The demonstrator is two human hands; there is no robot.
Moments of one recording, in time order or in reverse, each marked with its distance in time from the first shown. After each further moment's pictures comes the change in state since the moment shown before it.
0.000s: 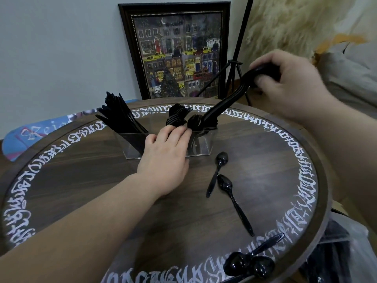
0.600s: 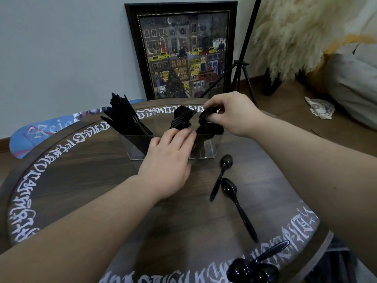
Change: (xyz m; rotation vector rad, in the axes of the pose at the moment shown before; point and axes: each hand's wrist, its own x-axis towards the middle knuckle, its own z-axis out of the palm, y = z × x) left_hand -0.001 -0.006 0.001 -0.008 -0.028 0.045; right_hand 0.012 -0.008 0.084 -0.042 -0.412 -0.068
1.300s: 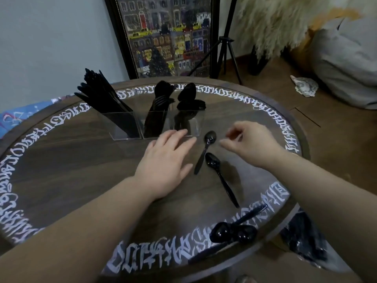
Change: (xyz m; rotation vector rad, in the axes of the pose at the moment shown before) left_hand -0.029 0.040 0.001 -0.229 -0.253 0.019; right_hand -0.114 0.045 0.023 -0.020 -0.041 0.322
